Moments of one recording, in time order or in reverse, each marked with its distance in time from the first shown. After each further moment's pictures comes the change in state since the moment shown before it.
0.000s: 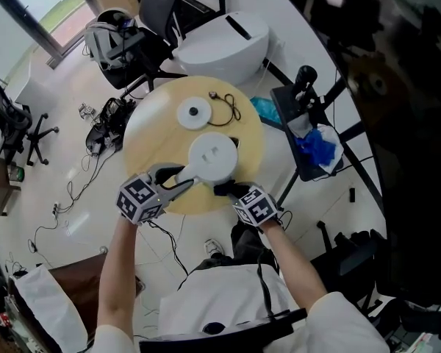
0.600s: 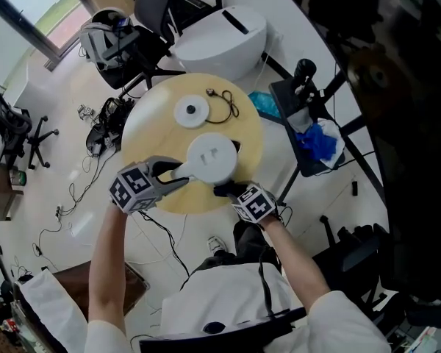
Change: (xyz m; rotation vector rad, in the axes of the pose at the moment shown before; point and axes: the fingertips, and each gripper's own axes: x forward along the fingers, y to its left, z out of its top) left arm 0.000 0.010 -0.003 0.108 0.161 -0.123; right arm 0.015 0.001 -0.015 -0.016 0.067 0.034
